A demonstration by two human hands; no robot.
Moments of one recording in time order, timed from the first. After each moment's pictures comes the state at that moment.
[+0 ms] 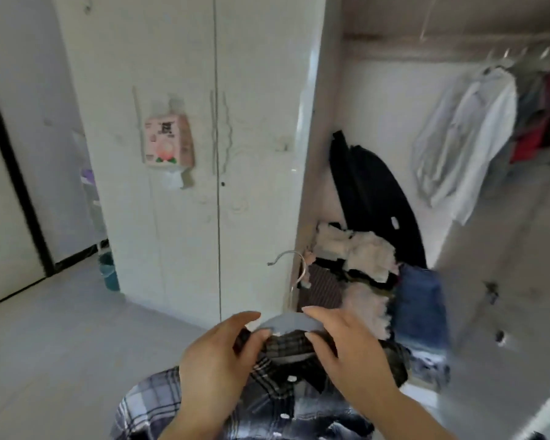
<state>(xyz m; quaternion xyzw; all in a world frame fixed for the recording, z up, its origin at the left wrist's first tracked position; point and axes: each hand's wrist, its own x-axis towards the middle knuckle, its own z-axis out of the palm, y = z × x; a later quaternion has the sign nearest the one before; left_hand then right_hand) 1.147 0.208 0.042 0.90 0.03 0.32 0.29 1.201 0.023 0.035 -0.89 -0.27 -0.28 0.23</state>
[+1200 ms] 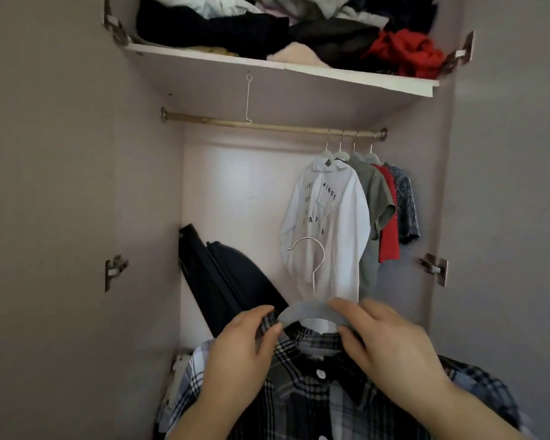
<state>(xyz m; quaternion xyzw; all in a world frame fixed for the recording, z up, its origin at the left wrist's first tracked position) 1.664 -0.112 0.163 0.83 -0.25 0.31 0.38 1.592 -0.302 0.194 -0.87 -0.09 -0.49 -0.08</state>
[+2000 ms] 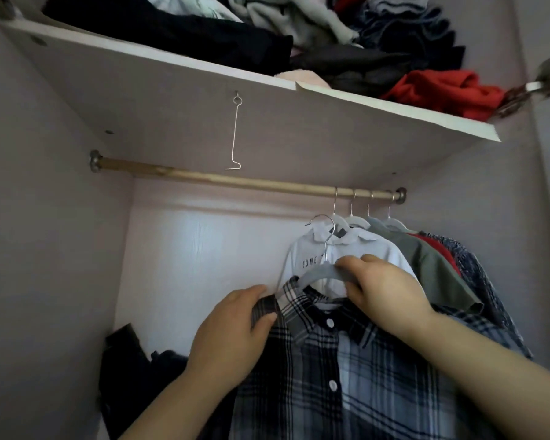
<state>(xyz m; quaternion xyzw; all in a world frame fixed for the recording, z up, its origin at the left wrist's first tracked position) 1.996 -0.166 0.308 0.77 -0.36 0.40 0.36 1.917 -0.373 0.369 -0.89 0.04 -0.44 -0.09</state>
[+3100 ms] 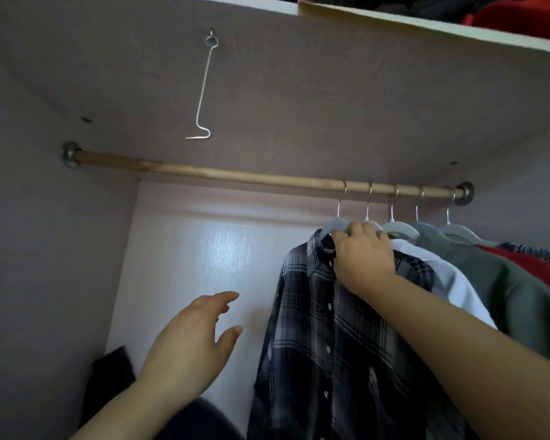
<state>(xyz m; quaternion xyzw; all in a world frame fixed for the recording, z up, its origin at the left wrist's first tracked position) 2.116 -0.188 0.329 0.81 -0.26 0.44 0.29 2.107 -0.423 0.440 -0.87 0.12 -0.44 -0.19</state>
